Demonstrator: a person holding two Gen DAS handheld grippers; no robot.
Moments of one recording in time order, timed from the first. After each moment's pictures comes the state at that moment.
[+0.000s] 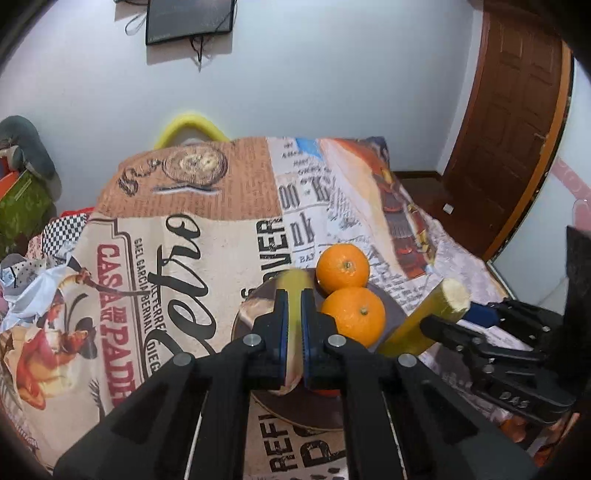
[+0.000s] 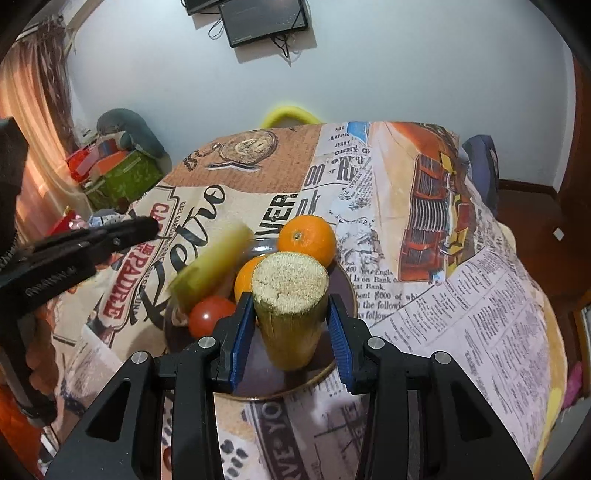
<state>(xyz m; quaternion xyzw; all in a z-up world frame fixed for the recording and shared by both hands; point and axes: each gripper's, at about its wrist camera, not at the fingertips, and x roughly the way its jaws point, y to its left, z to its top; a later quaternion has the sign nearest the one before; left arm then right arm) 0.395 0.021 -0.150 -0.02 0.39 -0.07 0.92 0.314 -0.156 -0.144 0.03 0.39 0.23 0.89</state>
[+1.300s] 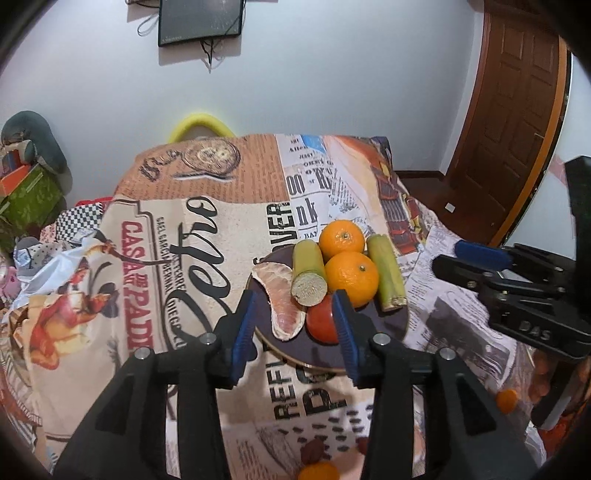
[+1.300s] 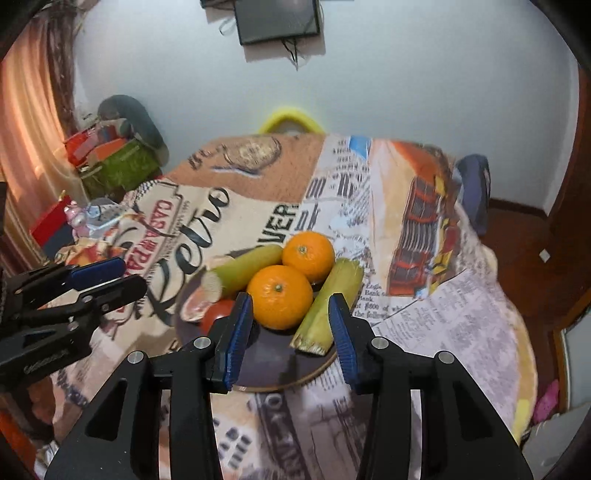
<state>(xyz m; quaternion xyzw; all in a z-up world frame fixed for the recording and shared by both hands) 0.325 0.028 -0.133 -0.02 0.37 -0.06 0.93 0.280 -0.154 -0.096 -0.02 0.37 0.22 0.90</state>
